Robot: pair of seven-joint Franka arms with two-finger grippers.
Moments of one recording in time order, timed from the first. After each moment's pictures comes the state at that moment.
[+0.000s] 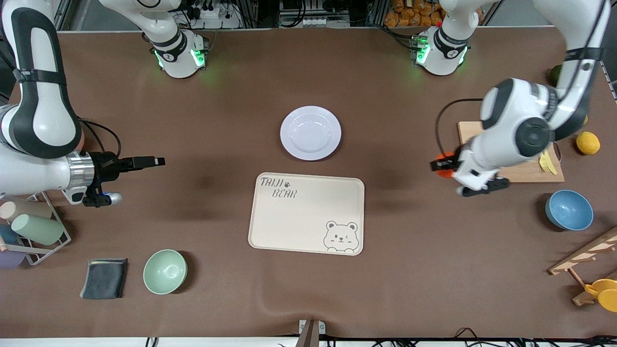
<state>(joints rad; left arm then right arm) 0.25 0.26 -0.59 -1.92 0.04 1.93 -0.61 -0.02 0.35 -0.04 -1.69 0.49 1.56 -0.20</state>
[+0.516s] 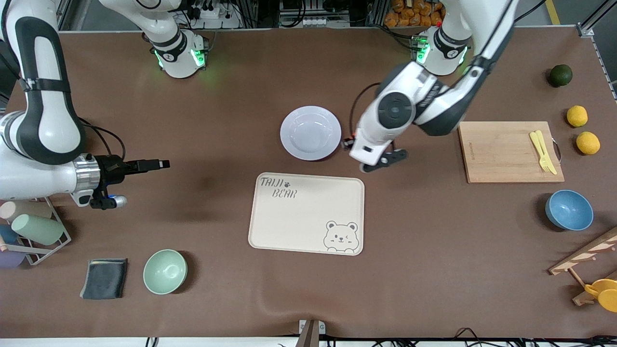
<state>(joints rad) -0.16 0.44 -0.59 -1.78 0.02 1.99 -1.12 -0.02 0.39 -0.04 -1.70 0.52 1.58 -0.20</state>
